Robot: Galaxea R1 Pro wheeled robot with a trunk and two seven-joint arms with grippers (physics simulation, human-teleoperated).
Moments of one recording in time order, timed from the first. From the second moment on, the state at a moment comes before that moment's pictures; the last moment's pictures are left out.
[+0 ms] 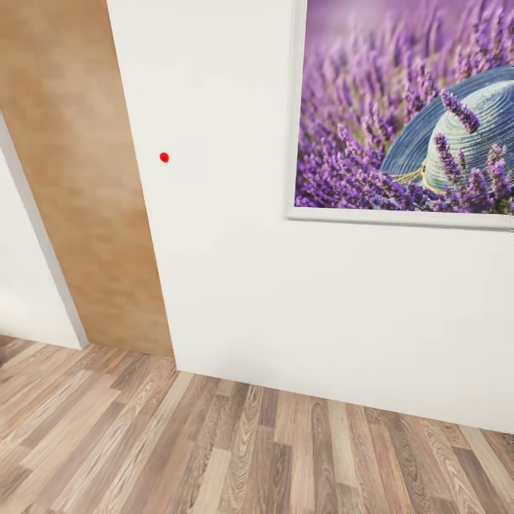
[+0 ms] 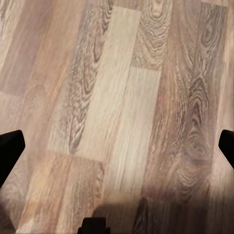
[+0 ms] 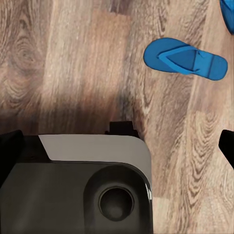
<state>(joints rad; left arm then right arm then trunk) 0.00 -0.02 0.00 -0.53 0.00 -0.14 0.00 0.00 -0.01 -0.03 -0.32 0.00 -0.03 -0.01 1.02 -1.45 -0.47</state>
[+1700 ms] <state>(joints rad) 0.00 -0.02 0.00 -0.53 0.00 -0.15 0.00 0.00 -0.01 -0.03 -0.32 0.00 -0.03 -0.01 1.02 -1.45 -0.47</state>
